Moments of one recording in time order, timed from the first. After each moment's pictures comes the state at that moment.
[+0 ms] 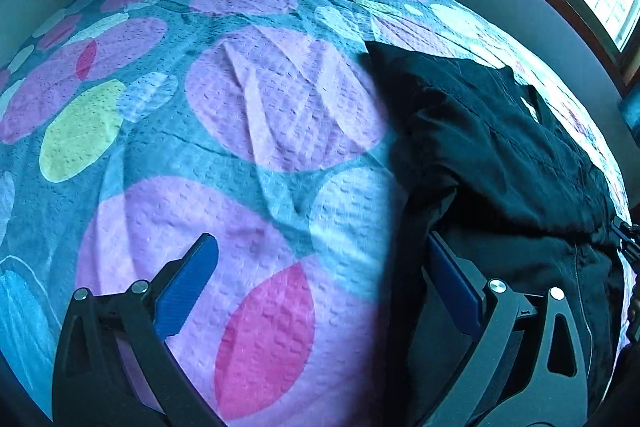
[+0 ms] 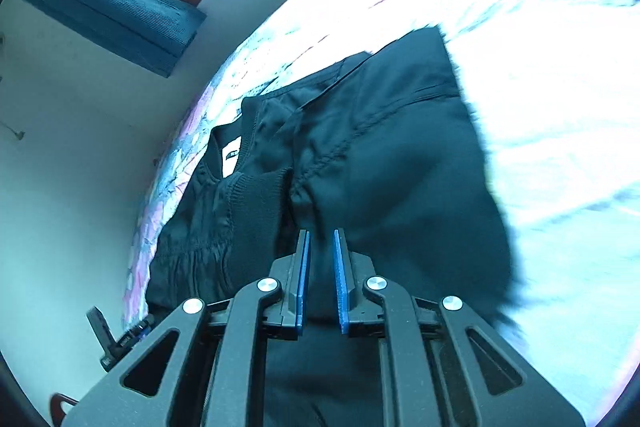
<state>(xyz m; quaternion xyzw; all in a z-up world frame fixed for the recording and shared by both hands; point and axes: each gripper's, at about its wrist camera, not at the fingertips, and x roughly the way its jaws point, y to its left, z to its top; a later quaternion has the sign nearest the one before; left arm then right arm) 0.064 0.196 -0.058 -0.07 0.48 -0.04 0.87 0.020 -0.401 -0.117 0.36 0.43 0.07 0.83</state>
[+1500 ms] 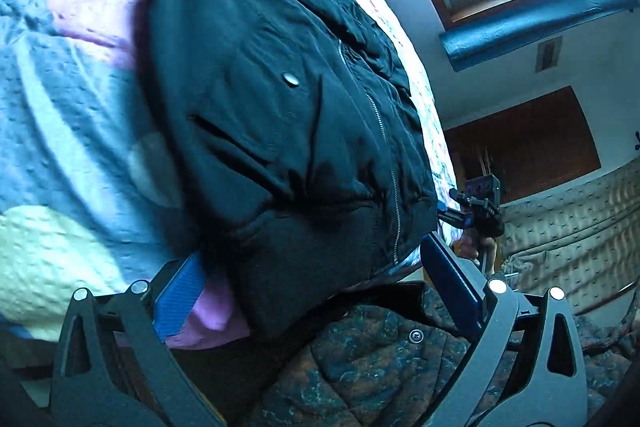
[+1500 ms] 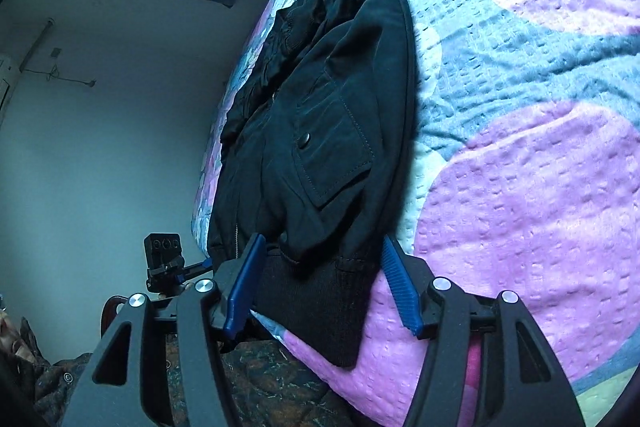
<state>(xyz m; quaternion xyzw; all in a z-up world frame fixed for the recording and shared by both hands) -0.116 0.157 -0.070 -0.24 0.55 -0.38 0.70 -0.201 -0.389 -0.142 0.41 0.48 0.23 0.74</state>
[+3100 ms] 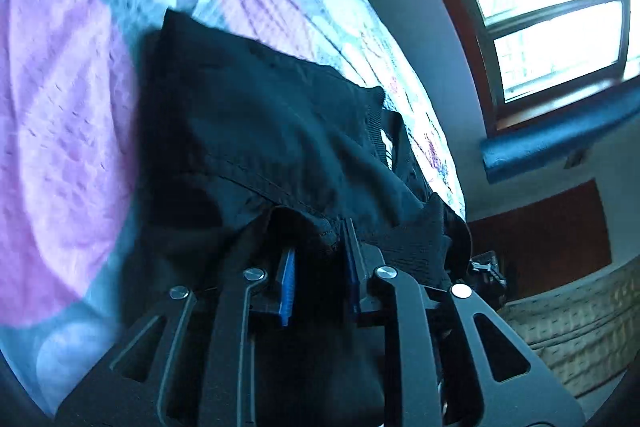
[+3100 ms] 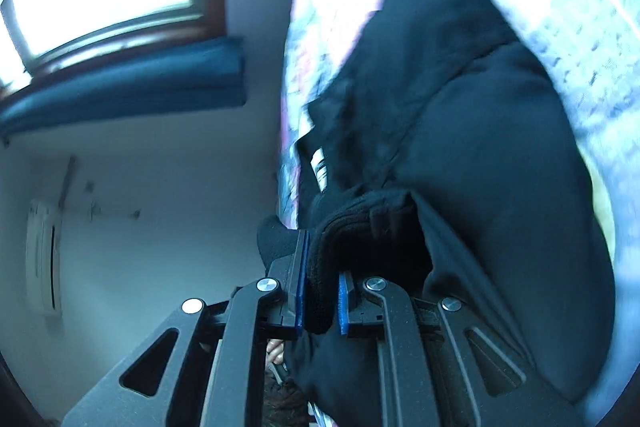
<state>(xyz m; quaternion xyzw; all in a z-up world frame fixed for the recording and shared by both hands) 0.187 0.133 -0.094 -0.33 0.51 -0.30 0.74 0.069 -0.427 -0.186 0.61 0.39 0.24 0.65</state>
